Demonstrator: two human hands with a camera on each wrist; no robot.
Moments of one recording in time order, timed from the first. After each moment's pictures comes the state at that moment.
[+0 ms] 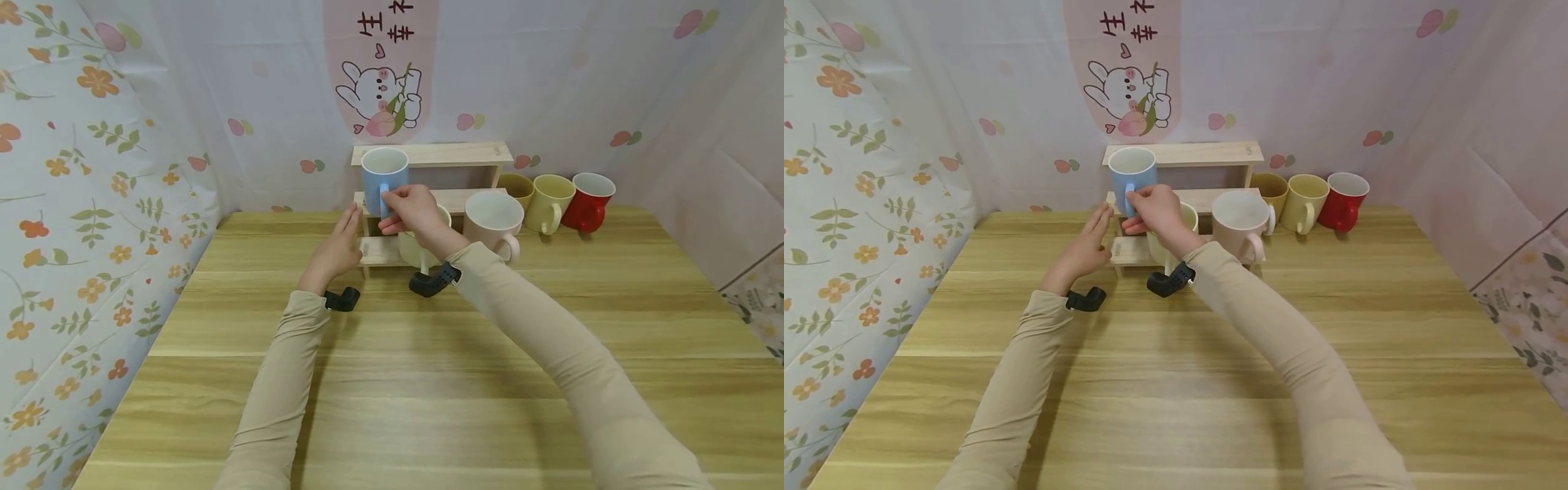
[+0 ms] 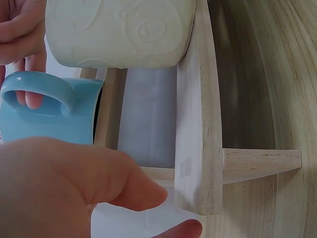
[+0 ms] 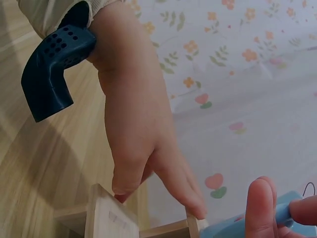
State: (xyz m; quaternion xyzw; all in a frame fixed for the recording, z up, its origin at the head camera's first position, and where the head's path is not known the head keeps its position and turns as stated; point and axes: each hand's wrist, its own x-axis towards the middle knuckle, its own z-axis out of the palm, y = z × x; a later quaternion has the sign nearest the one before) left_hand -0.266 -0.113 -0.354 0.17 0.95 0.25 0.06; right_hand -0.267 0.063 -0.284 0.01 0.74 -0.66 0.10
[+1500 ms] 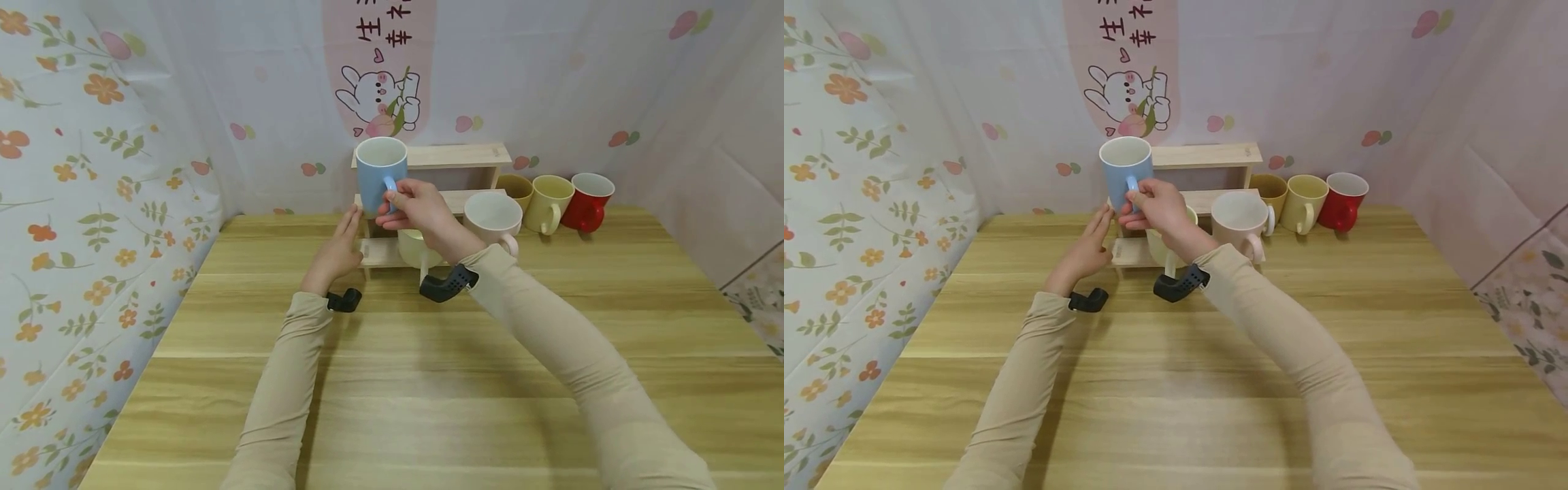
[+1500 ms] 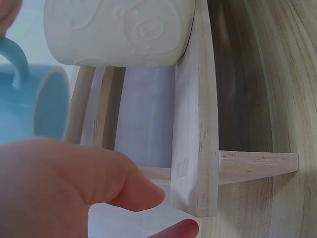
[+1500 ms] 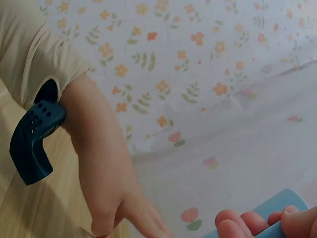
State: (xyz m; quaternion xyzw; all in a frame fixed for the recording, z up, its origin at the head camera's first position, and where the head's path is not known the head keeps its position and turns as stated) left_hand -0.264 -0.111 -0.354 0.16 0.95 0.27 0.06; right_hand -0.245 0.074 -0.263 -0.05 0.73 -0.68 0.10
